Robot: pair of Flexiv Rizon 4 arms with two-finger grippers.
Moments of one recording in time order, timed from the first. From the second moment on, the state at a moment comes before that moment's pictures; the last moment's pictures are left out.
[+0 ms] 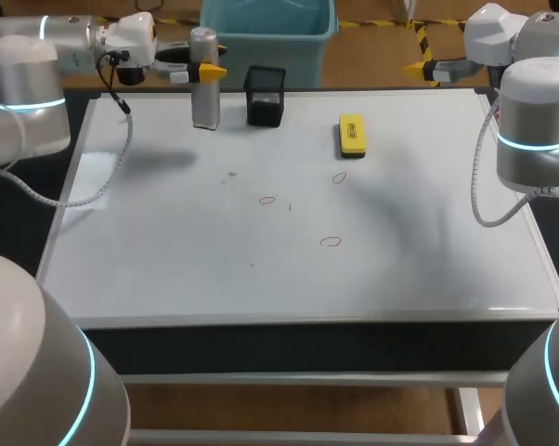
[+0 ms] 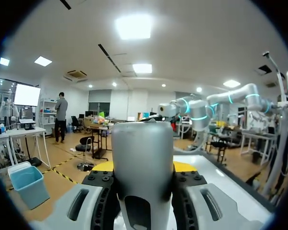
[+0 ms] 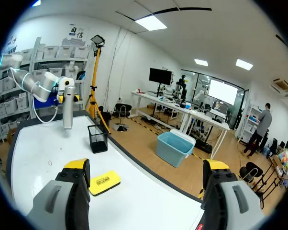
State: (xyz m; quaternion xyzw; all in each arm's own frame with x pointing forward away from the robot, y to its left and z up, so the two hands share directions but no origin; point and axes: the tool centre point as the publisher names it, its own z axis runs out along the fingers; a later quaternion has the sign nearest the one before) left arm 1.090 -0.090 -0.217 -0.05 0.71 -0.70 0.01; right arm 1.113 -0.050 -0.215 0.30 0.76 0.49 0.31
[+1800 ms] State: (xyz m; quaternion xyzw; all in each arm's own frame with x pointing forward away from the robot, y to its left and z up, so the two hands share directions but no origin) left arm 1.079 -0.056 -0.237 -0.29 0.68 -0.64 0.21; right arm 1.113 -0.050 -0.215 0.30 0.76 0.49 0.31
